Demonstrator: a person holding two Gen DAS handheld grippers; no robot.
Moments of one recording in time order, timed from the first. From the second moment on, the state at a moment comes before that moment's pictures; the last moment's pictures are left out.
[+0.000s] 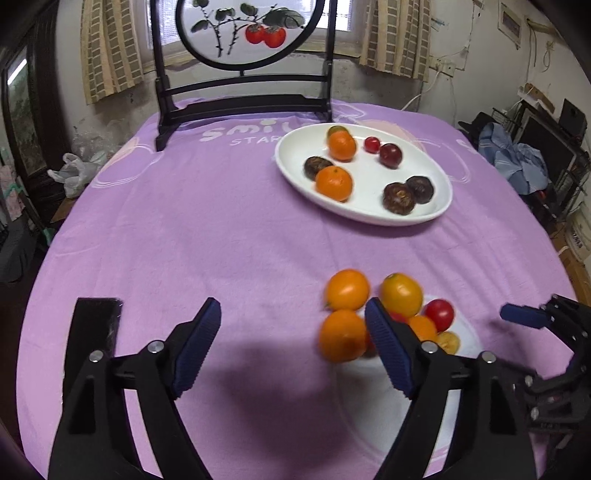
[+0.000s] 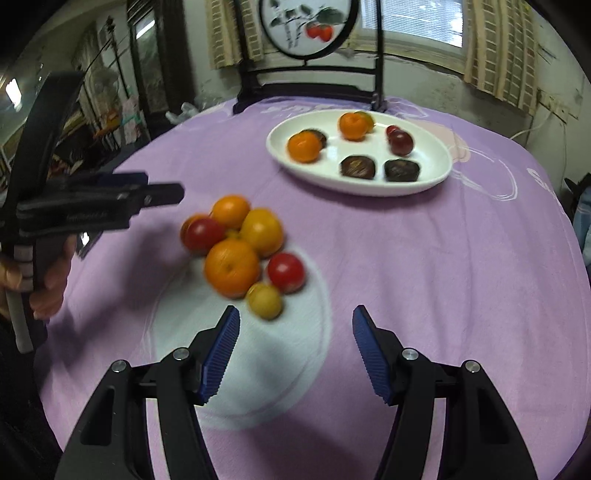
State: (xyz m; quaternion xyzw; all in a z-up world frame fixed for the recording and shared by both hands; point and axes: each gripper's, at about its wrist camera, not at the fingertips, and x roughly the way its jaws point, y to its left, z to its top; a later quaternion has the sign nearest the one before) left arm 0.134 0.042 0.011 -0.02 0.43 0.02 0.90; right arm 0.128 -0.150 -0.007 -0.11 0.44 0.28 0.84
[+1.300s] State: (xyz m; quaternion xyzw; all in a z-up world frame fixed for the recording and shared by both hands) left arm 0.121 0.047 -0.024 -0.05 0.46 -0.06 0.89; right arm 0.149 -0.137 -0.023 -0.09 0.45 0.29 0.84
